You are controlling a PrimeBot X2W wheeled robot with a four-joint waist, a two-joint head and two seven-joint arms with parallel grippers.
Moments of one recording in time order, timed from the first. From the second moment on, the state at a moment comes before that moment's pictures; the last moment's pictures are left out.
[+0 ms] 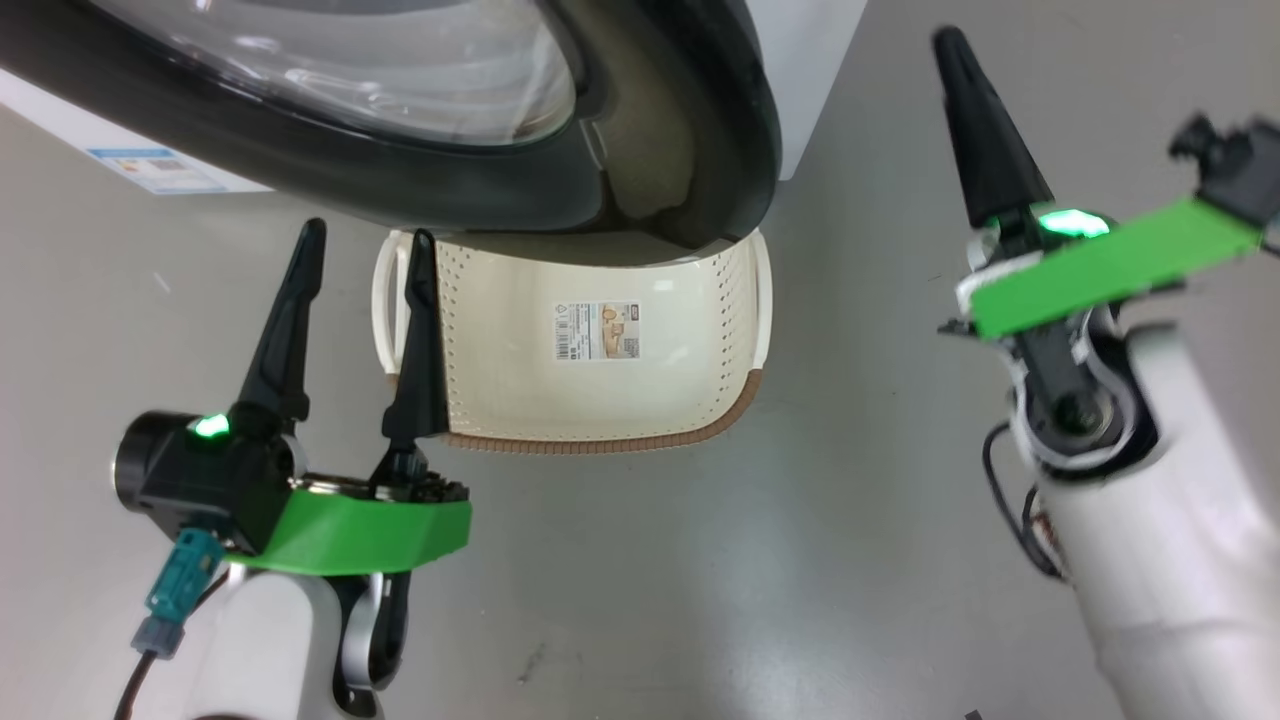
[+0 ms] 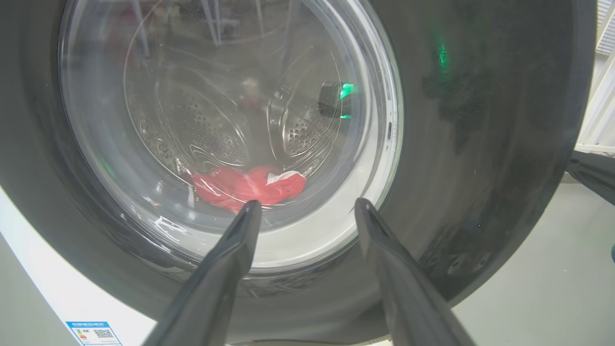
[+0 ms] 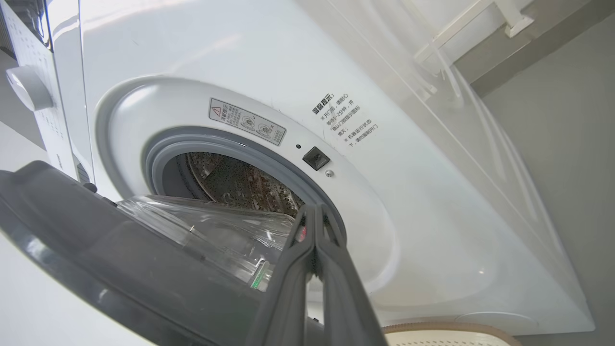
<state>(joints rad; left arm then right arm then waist) -0.40 0.03 -0.13 0.04 -0.20 0.02 -0.25 -0.63 -0.07 0.16 0.19 1.02 0.13 -0.07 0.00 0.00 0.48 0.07</state>
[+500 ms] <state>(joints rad) -0.40 0.03 -0.14 0.04 -0.21 0.03 -0.25 -0.88 -0.11 0.14 0.38 1.58 0.13 0.52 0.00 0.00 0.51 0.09</state>
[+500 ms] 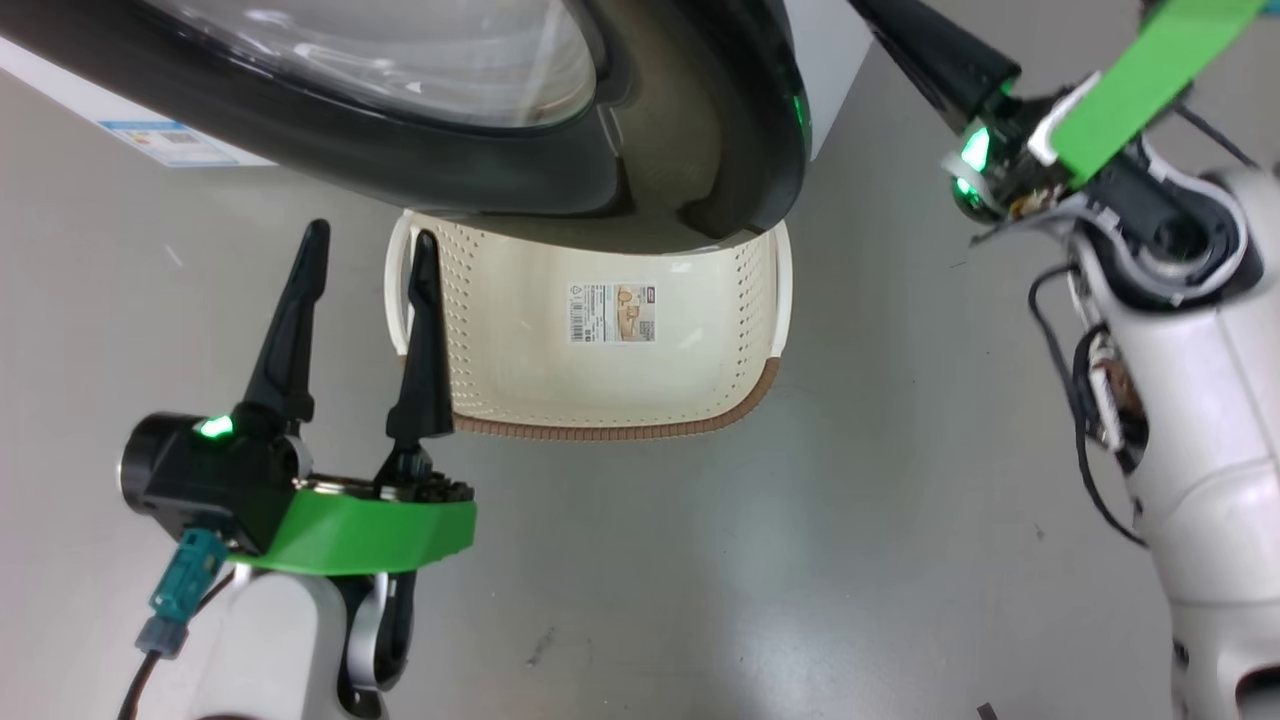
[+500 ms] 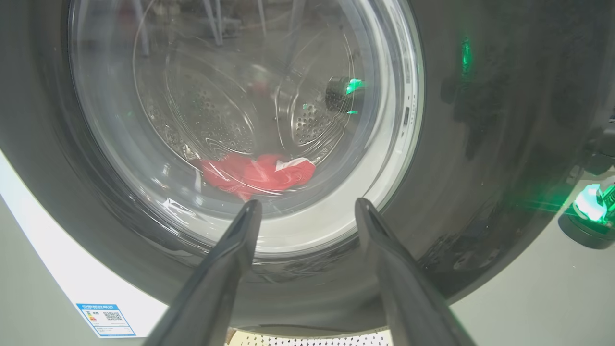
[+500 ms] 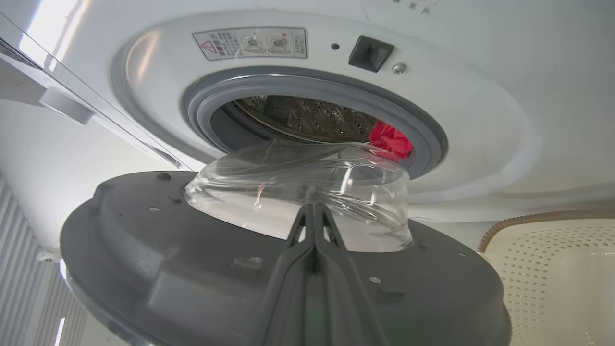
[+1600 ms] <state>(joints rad) -0.41 0.03 -0.16 0.06 -0.22 0.04 -0.25 -1.00 -0.18 0.31 0.50 1.88 0.13 0.87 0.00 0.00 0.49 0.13</state>
